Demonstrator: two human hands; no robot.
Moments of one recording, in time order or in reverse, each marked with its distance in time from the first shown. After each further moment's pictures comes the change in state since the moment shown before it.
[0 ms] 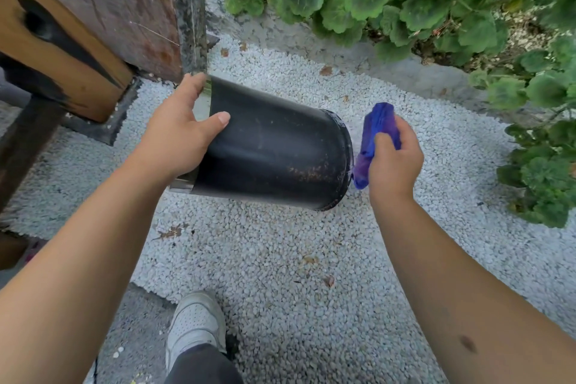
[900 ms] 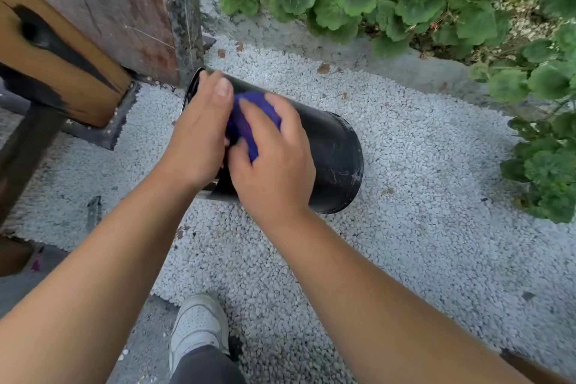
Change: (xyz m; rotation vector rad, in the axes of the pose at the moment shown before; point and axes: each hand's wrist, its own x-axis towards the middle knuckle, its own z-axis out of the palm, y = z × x) left_hand -0.018 0.047 0.019 -0.255 -0.047 0.060; right_hand -0.111 -0.054 0.082 -0.381 -0.276 -0.699
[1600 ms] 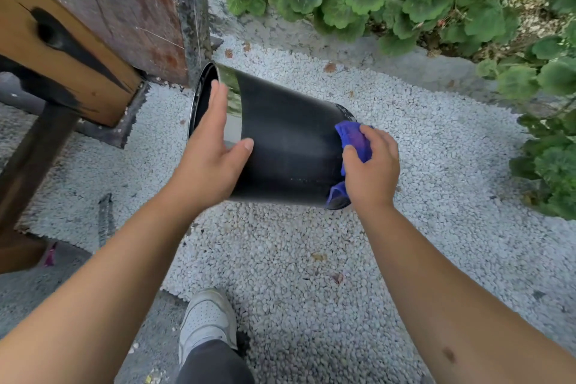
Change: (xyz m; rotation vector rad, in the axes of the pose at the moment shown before) left_hand -0.028 -0.027 -0.002 0.228 -0.052 0.090; right_hand -0.009 0.138 -0.038 -0.007 0.028 0.580
